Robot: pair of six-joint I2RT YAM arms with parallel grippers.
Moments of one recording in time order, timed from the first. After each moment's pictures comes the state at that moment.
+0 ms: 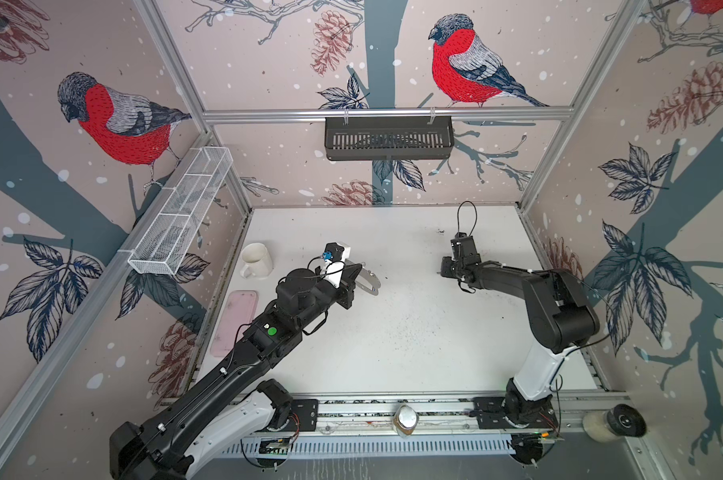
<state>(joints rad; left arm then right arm) -0.66 0.85 0.74 -0.07 0.08 -0.11 0.31 1.82 0.97 -0.03 0.13 0.35</state>
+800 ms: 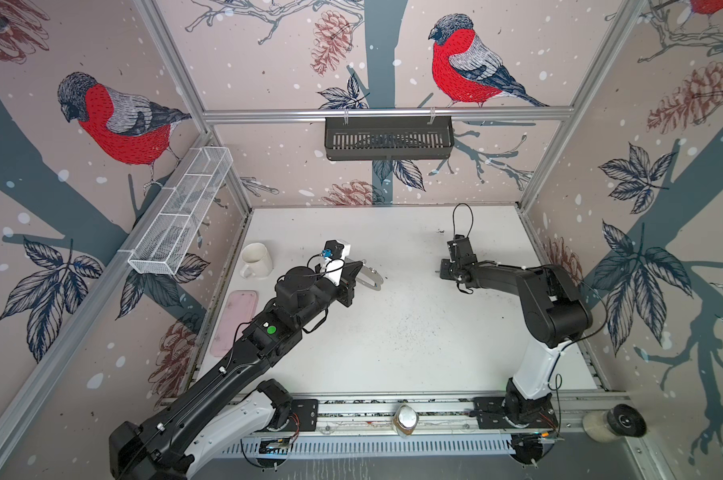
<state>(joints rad) -0.66 0.86 0.76 -0.08 0.08 -0.11 0.31 1.86 0.99 -0.04 0.16 0.34</state>
